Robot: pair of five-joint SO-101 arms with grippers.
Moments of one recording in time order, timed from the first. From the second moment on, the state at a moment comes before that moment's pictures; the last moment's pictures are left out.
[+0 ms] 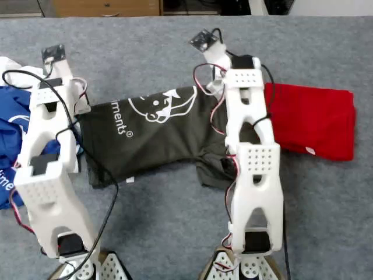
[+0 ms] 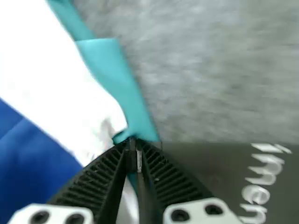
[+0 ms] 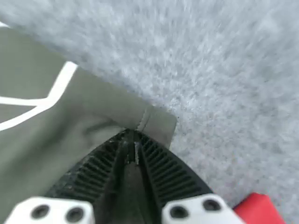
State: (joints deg) left arm -17.0 30.8 -7.9 53.8 -3.3; right arm -4.9 61.9 -57.0 73.1 30.7
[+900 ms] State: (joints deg) left arm -15.6 47.6 -75.4 100.2 -3.1; right arm -1.8 56.1 -92.0 101.5 33.0
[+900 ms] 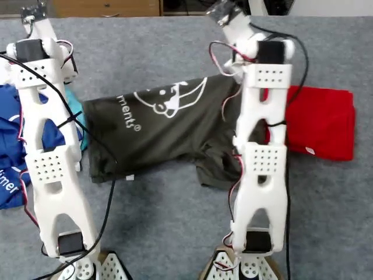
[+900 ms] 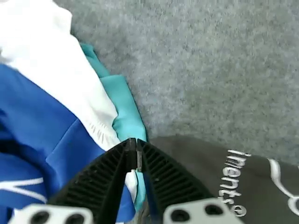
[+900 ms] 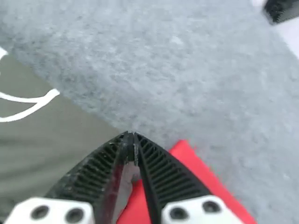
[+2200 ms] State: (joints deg) left arm -9.2 47.9 -35.3 69.8 4.5; right arm 2.3 72.6 -90.5 99.8 35.9
